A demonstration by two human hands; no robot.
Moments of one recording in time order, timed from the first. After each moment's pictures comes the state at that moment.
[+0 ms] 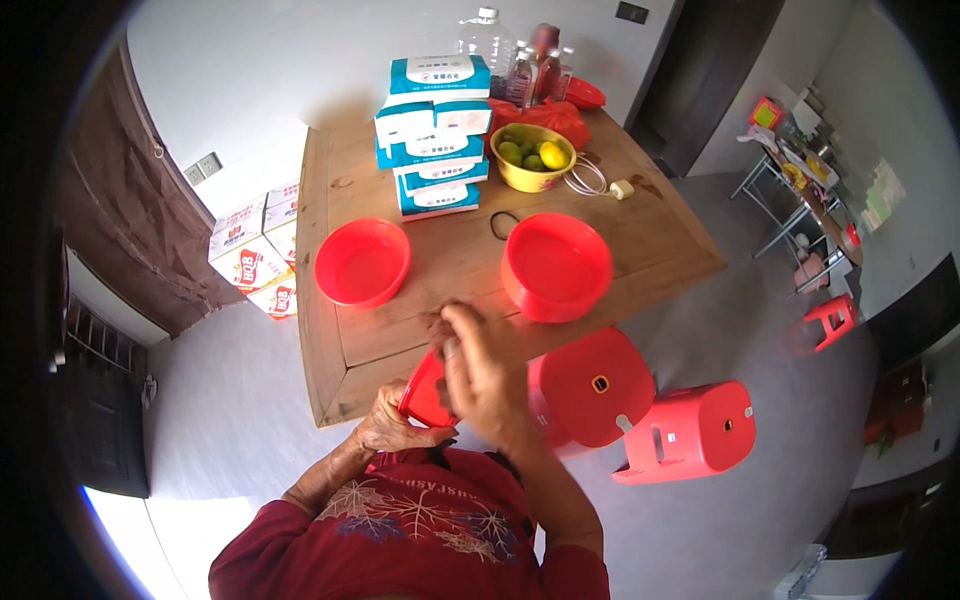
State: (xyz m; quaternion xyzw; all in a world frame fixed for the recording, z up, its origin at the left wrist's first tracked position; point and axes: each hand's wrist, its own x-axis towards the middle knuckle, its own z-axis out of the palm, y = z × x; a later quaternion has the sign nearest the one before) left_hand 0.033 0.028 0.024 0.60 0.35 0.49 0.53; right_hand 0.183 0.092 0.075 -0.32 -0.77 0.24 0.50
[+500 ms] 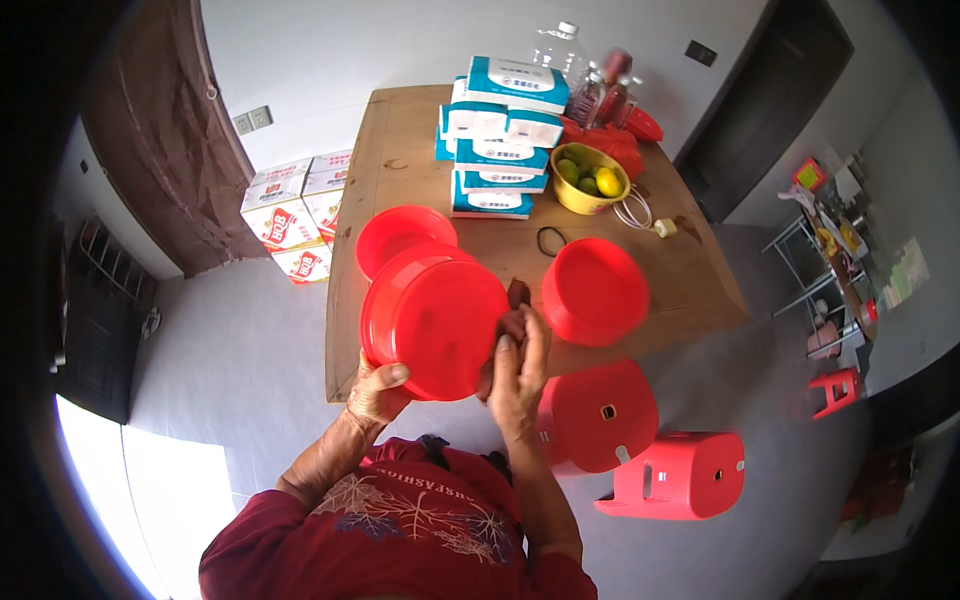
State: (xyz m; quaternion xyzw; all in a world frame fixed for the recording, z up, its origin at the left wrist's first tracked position) left_hand 0.016 0.026 0.034 0.22 0.22 0.73 0.61; right_hand 0.165 0.098 0.025 -0.37 -0.61 0.40 0.58
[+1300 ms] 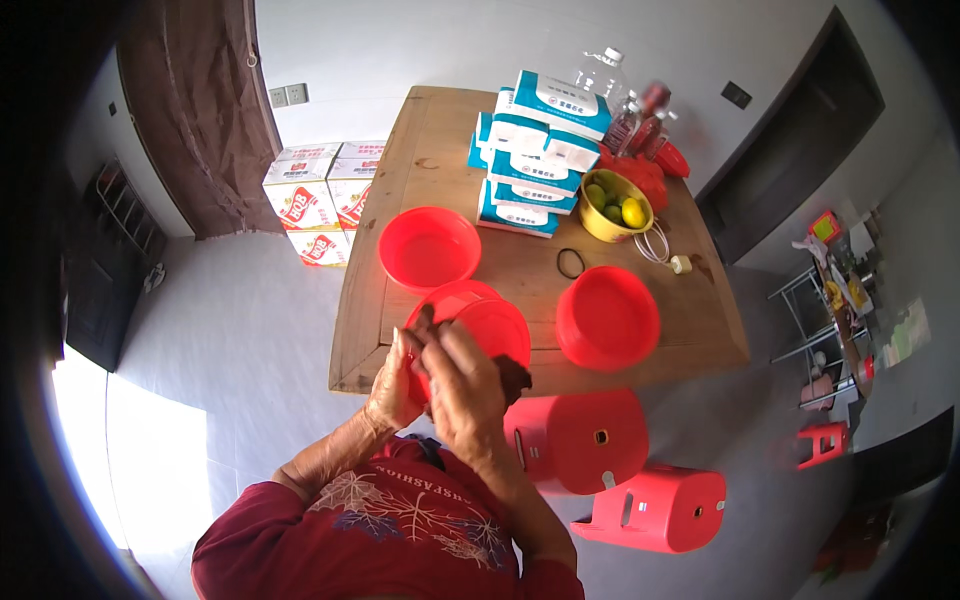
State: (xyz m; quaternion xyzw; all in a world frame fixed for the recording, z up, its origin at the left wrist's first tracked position) left_hand 0.020 0.028 -0.011 0.15 0.24 0.72 0.63; right_hand 0.135 0.071 0.049 -0.16 -0.82 0.21 0.51
